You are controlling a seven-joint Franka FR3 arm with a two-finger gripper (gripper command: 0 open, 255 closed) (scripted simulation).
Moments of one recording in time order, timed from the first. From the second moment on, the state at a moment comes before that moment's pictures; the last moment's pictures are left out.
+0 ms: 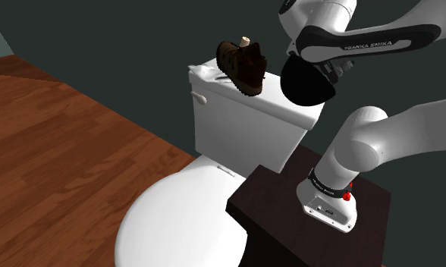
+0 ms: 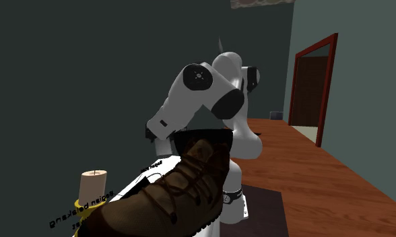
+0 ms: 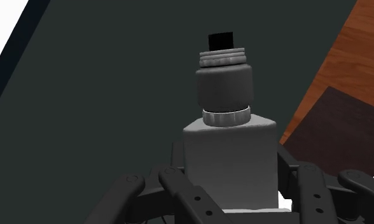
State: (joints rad) arm 0.00 -0.80 -0.14 -2.64 -0.83 1.34 -0.75
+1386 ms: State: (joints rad) arm 0.00 -0.79 -0.08 -2.40 -0.83 1.15 -0.92
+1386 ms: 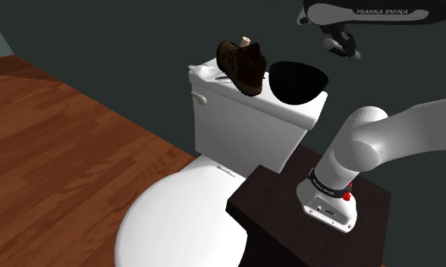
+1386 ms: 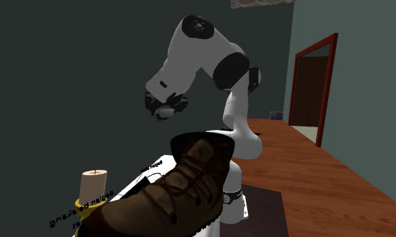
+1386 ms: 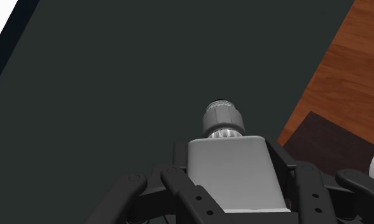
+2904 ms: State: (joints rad) arm 0.02 -0.59 0.17 -2.09 -0.63 0.92 -0.81
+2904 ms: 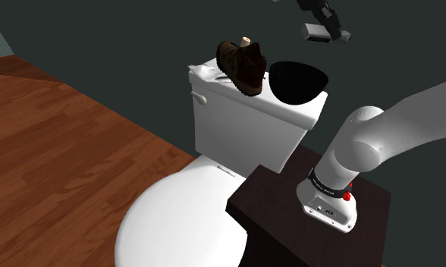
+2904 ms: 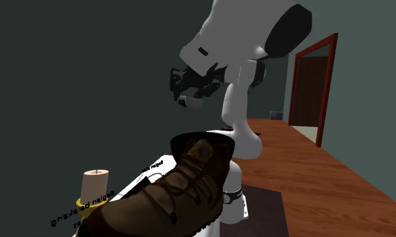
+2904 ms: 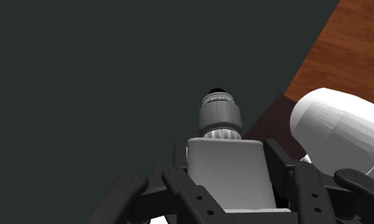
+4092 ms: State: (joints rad) arm 0.03 -0.49 0.30 -2.13 -0.45 0.97 -0.58
